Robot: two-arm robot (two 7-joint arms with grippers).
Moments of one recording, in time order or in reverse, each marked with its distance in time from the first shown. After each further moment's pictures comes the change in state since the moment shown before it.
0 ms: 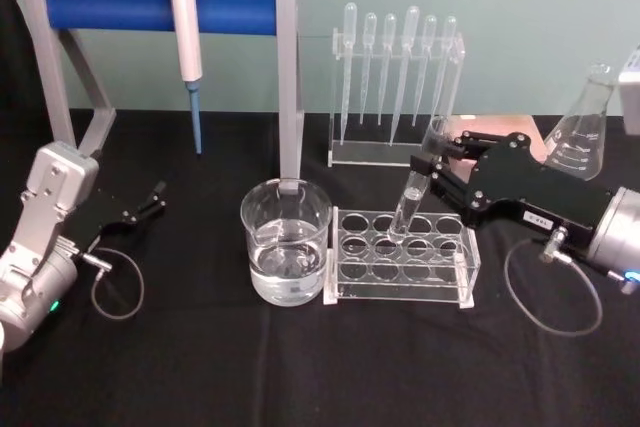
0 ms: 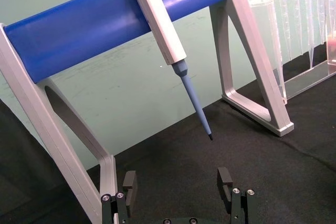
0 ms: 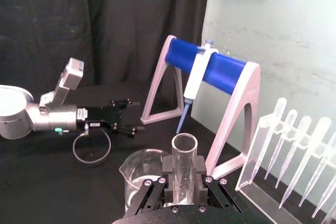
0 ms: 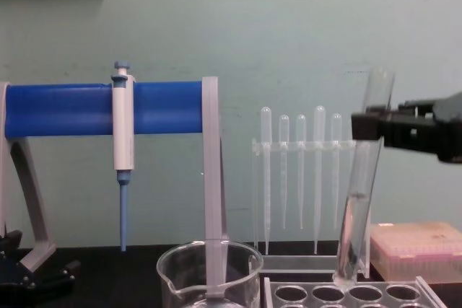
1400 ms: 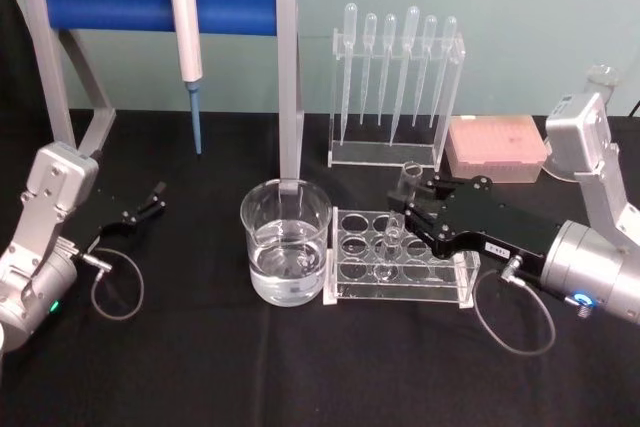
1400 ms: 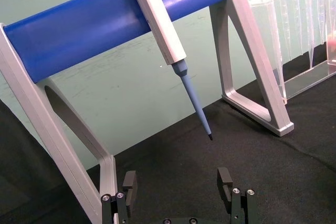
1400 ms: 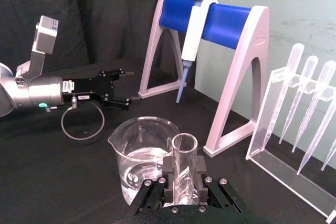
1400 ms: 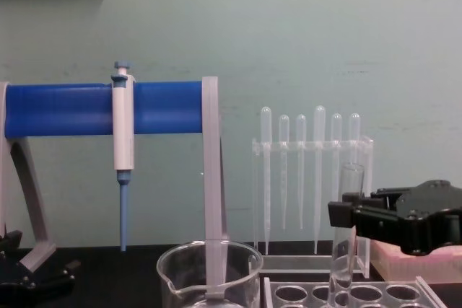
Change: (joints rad) left arm 0.000 0.000 0.000 0.000 0.000 0.000 0.000; right arm 0.048 -0.109 -0.082 0.192 -0.069 -0.009 0.032
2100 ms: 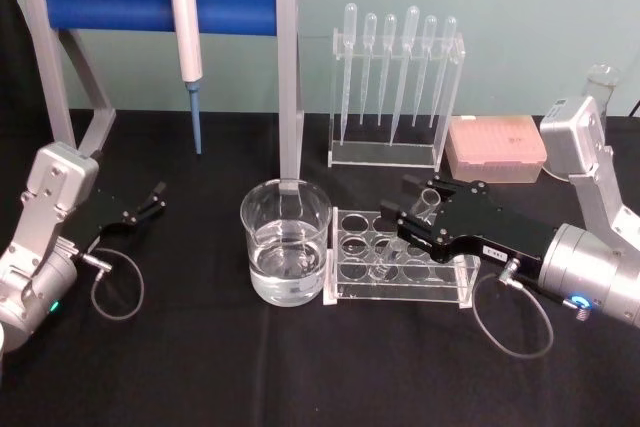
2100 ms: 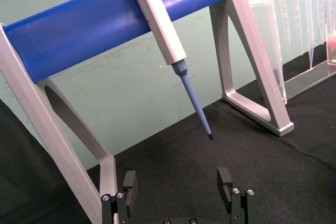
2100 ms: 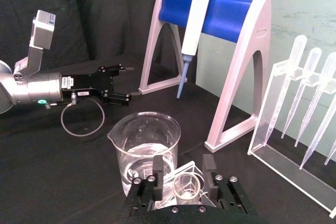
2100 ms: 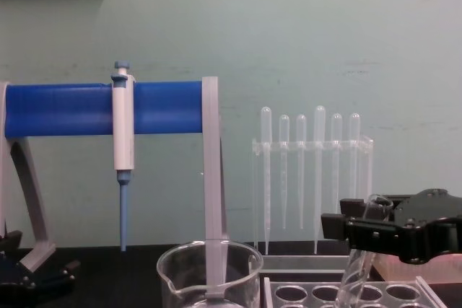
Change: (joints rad) left arm 0.000 0.000 0.000 0.000 0.000 0.000 0.000; right arm 0.005 -0.005 -0.007 0.013 -0.001 0.012 0.004
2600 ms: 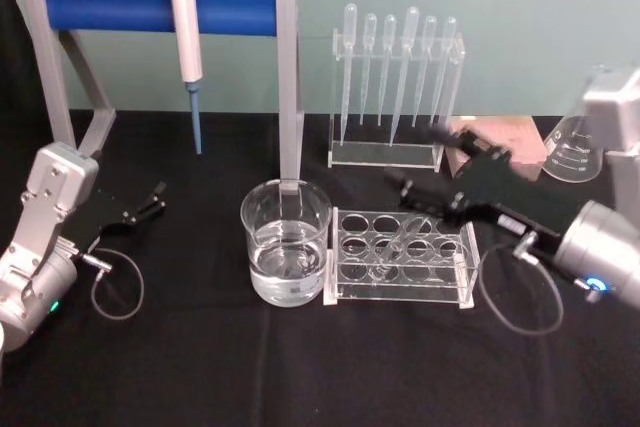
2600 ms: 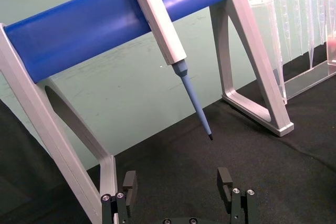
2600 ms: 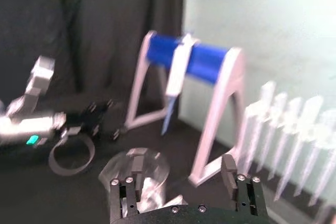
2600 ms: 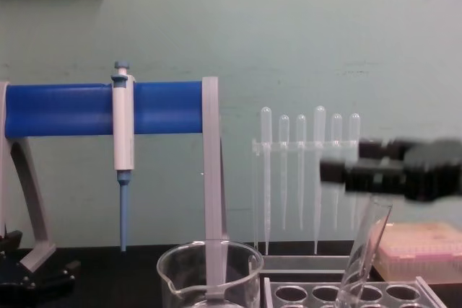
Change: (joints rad) left arm 0.000 0.000 0.000 0.000 0.000 0.000 0.000; right arm -0.055 -0.006 0.072 -0.098 0.016 -0.043 -0.073
